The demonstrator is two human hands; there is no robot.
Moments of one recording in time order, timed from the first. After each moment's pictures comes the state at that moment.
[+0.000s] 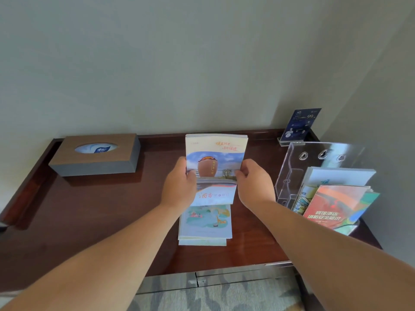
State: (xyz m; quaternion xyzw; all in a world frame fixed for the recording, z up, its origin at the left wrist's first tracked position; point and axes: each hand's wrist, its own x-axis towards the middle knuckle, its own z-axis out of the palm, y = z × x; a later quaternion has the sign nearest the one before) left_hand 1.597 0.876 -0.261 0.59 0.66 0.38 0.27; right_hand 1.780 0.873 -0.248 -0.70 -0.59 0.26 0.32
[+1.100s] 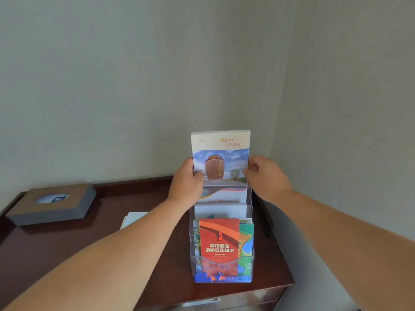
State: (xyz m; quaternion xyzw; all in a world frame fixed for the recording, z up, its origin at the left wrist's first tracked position) left_hand 1.857 0.889 -0.138 0.62 0.60 0.43 0.26; right_hand 2.059 0.875 -0.118 -0.65 -0.65 0.20 0.35
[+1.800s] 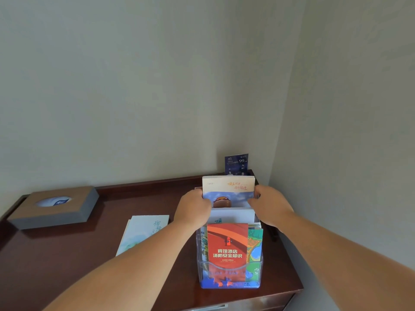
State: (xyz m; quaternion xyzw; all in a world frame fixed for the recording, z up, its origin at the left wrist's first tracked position) left_hand 1.848 0.880 -0.175 0.65 0.67 0.24 0.26; right_hand 2.051 0.872 -0.171 -0.72 -0.64 0.20 0.18
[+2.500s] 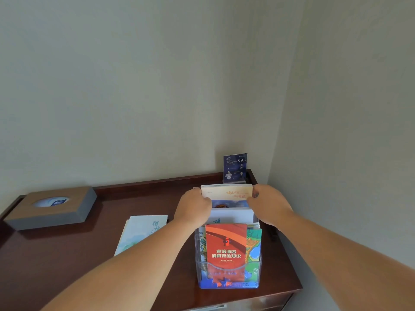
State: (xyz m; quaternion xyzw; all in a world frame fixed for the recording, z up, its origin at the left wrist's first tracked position) left_hand 1.850 0.887 -0.182 0.65 0.67 0.26 0.24; right_hand 2.049 0.874 -0.171 -0.72 -0.64 0.19 0.18
